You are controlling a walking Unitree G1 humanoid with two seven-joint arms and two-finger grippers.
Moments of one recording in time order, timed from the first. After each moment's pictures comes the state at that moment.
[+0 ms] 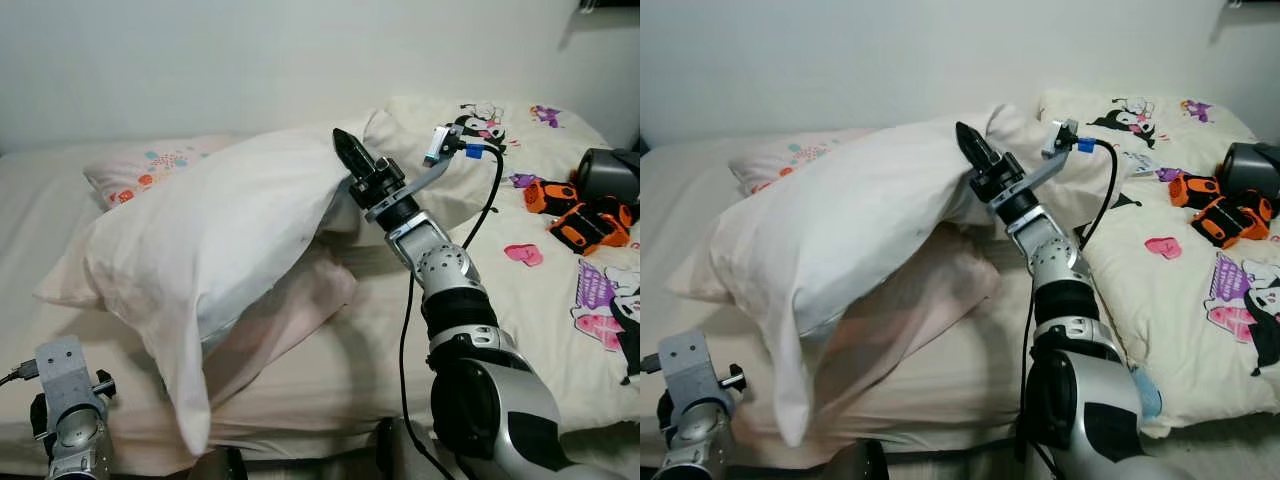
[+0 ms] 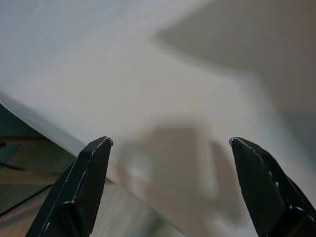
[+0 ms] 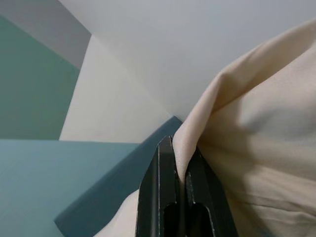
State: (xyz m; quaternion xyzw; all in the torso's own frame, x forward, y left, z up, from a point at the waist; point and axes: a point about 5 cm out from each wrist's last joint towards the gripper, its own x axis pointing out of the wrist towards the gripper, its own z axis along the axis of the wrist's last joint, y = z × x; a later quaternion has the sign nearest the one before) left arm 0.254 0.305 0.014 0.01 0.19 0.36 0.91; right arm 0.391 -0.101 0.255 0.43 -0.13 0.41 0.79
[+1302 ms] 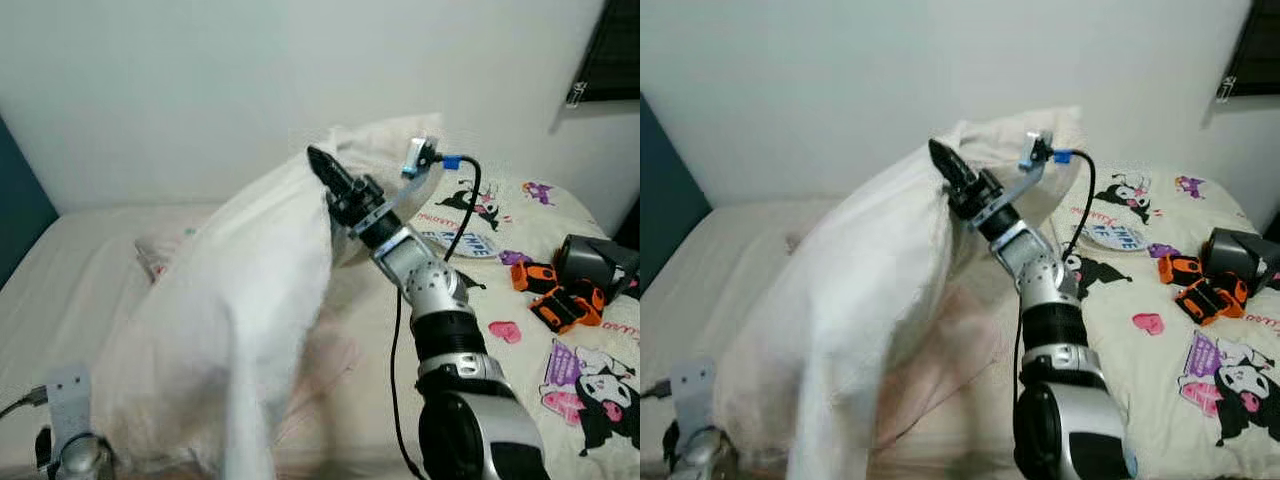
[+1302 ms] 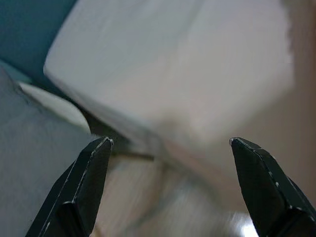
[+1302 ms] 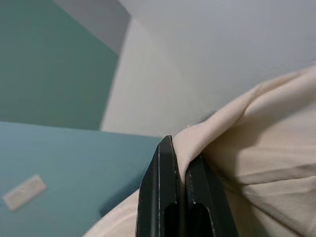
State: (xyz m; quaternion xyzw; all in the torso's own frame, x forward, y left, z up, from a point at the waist) left arm 0.221 0.301 -0.020 0.04 0.28 0.35 0.89; right arm 0.376 -0.078 0.226 0.40 -0.07 0.43 0.81
